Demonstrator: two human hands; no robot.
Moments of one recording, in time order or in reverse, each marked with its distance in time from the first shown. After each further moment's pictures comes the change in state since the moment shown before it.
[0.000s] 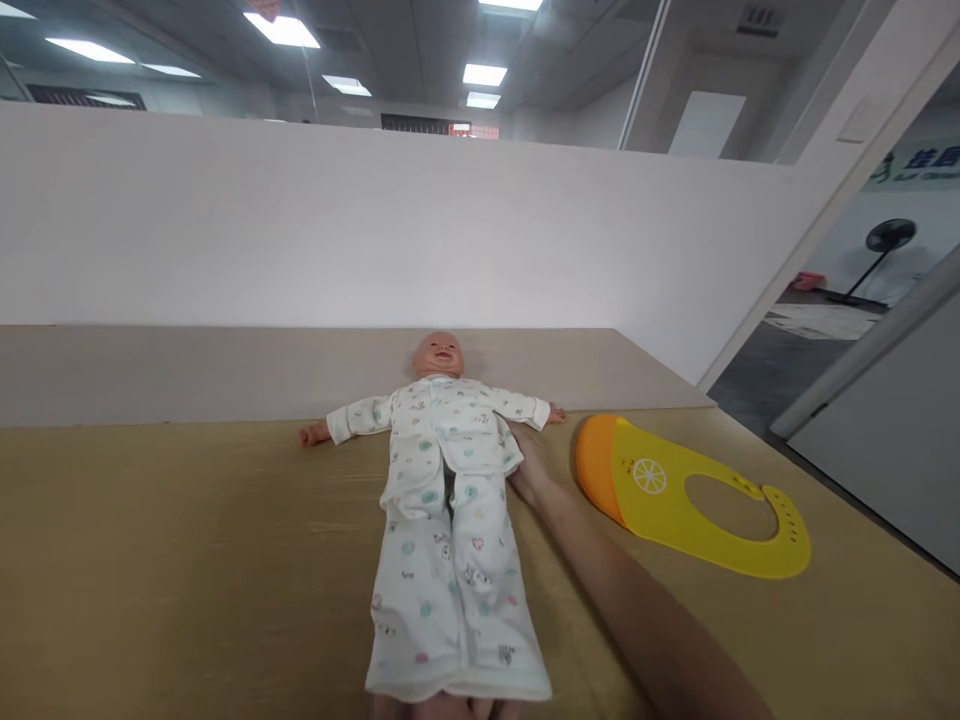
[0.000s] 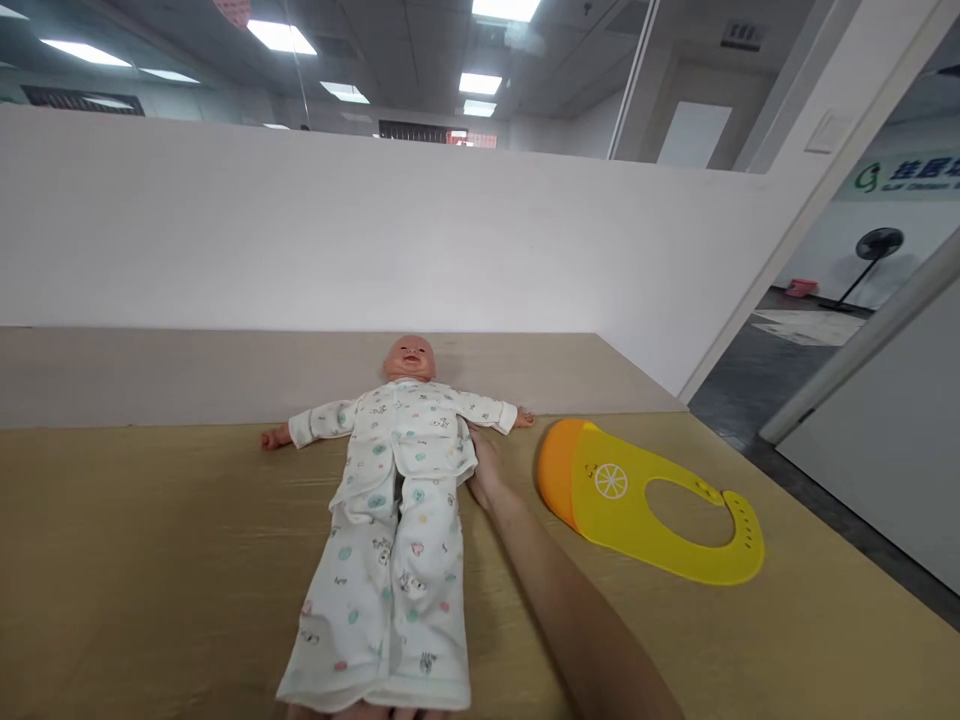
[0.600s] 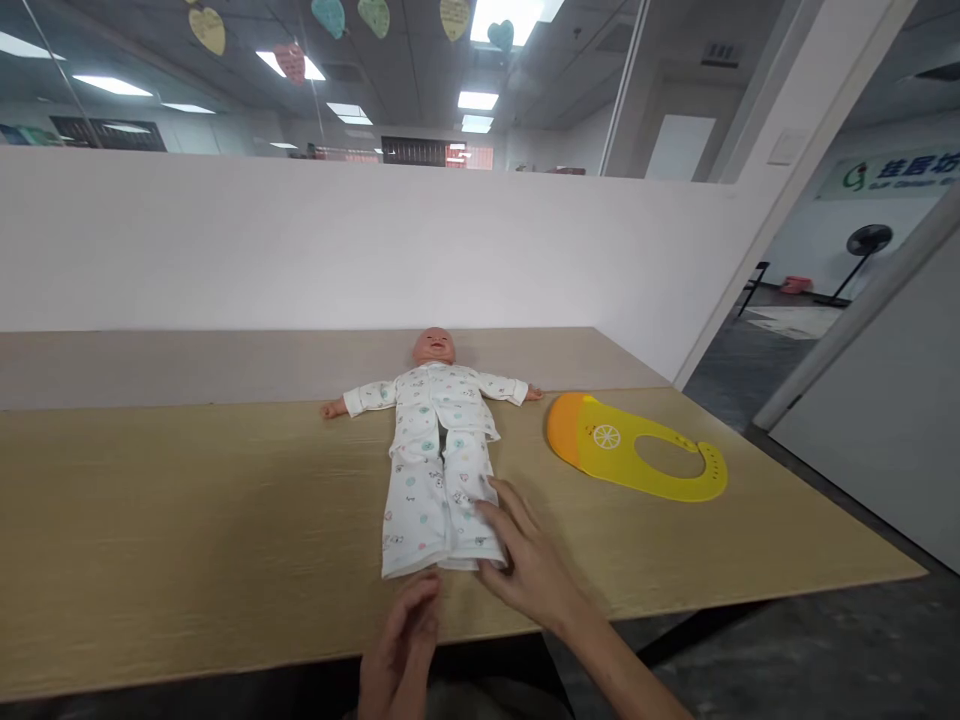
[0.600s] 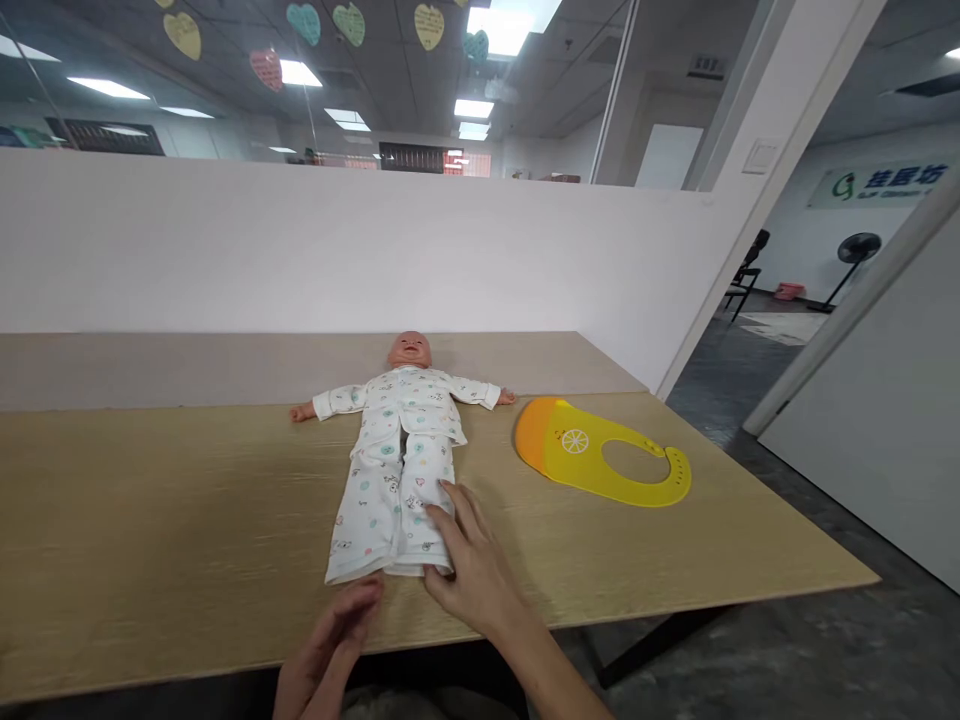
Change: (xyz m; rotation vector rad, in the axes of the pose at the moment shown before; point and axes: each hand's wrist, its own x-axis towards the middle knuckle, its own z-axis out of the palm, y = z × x) left_hand -0.156 0.000 -0.017 -0.056 0.212 -0.213; right_hand -0.217 -0.019 -0.039 -0.727 -0.303 -0.512
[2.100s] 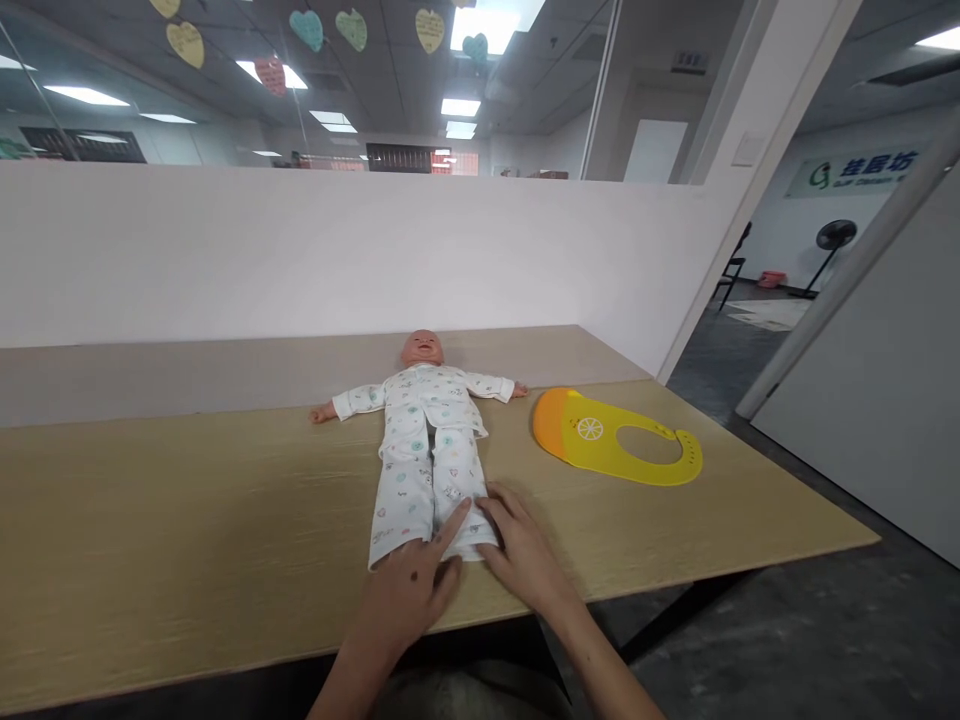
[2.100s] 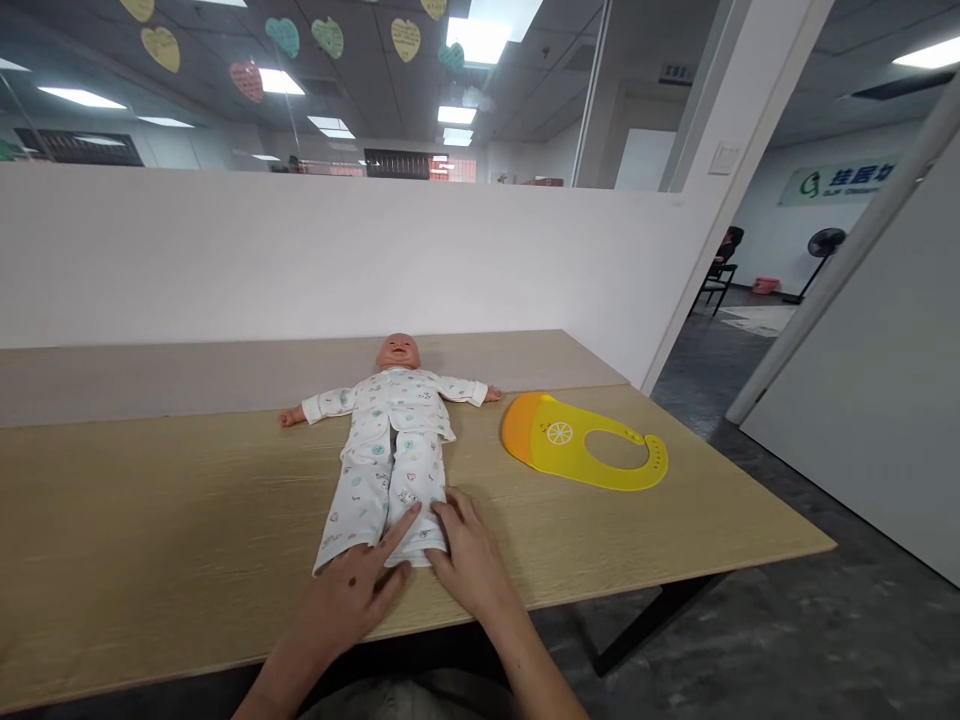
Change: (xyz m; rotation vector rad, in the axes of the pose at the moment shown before) left_hand 0.060 0.017 0.010 1.305 -0.348 0.564; right_hand 0.001 -0.002 -0.001 0.002 -0.056 0.252
